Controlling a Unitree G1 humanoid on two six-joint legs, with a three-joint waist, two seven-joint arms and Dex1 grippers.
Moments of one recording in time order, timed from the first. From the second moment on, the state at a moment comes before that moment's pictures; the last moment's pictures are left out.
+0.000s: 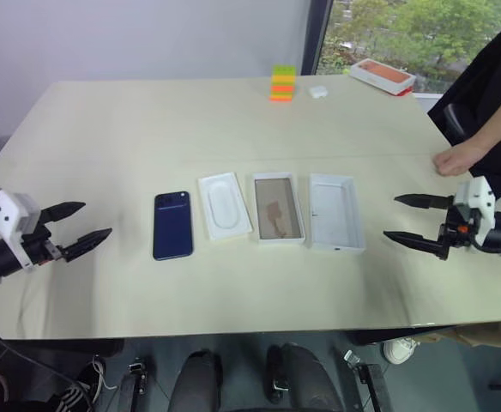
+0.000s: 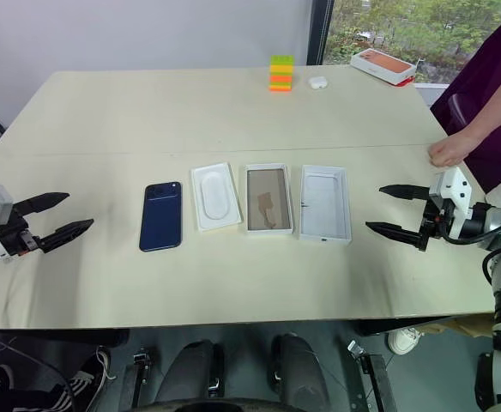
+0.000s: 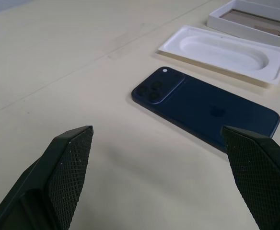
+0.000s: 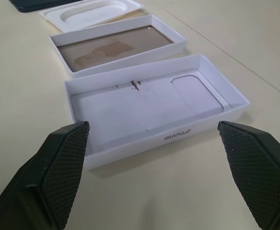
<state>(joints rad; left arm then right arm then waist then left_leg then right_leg) -0.08 0.89 0.45 0.19 -0.50 0.16 -1.11 -0.39 -0.90 -0.23 0.50 0.40 -0.03 1.42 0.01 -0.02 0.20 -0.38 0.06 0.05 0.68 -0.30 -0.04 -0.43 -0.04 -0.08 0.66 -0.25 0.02</state>
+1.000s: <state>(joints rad) -0.23 0.71 0.35 -0.16 -0.62 0.70 -0.75 -0.41 -0.84 -0.20 0.39 0.38 -0.03 1.32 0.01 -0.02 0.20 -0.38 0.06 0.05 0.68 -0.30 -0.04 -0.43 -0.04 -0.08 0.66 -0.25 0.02</state>
